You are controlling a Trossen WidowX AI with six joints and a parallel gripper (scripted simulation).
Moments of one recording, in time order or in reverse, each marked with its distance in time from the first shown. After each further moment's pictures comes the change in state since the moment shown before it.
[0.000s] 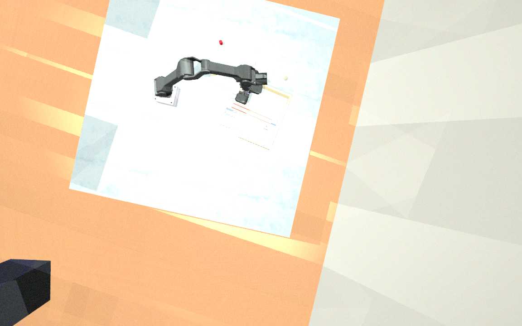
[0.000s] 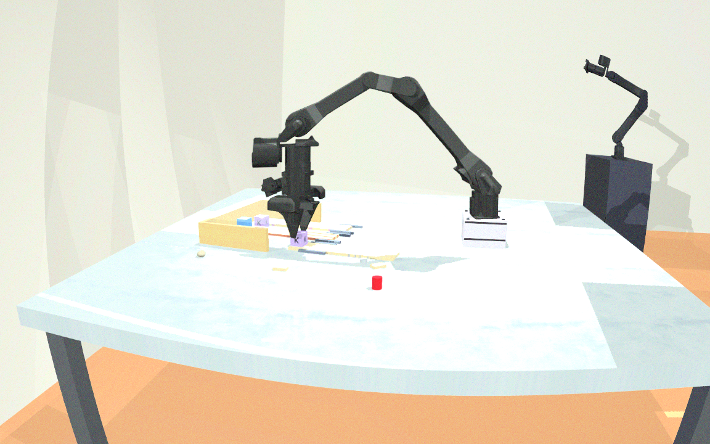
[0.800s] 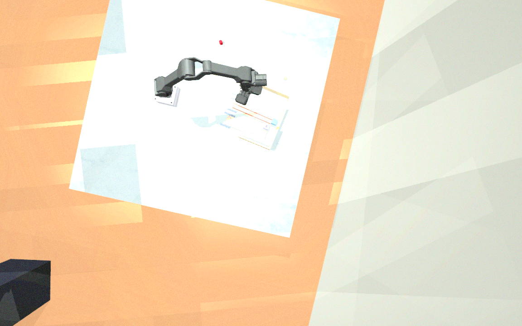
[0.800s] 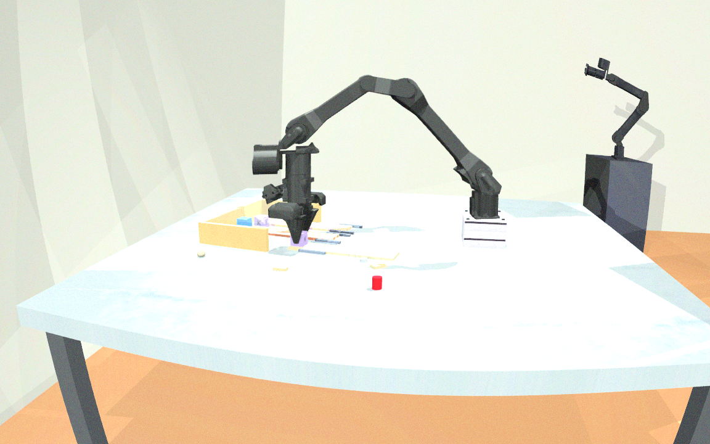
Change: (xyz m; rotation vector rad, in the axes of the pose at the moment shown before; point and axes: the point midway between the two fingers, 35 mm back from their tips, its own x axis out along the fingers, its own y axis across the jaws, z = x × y) arm 0.015 -0.001 -0.001 0.000 0.003 -0.001
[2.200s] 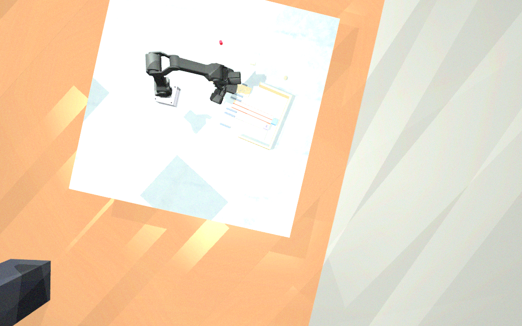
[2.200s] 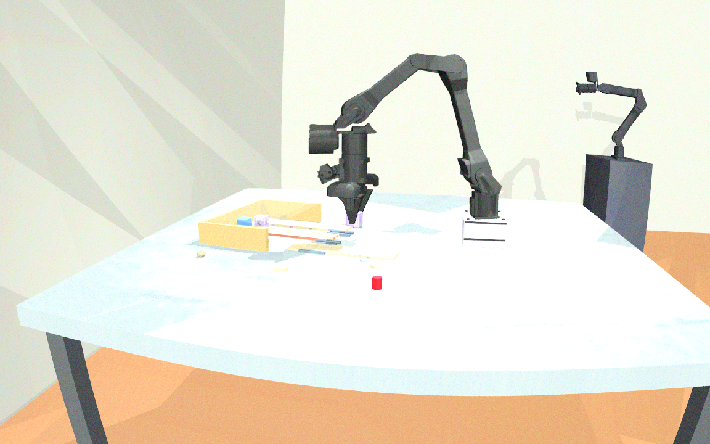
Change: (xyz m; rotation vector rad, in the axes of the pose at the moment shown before) arm -0.041 -0.053 -0.114 0.000 0.012 -0.006
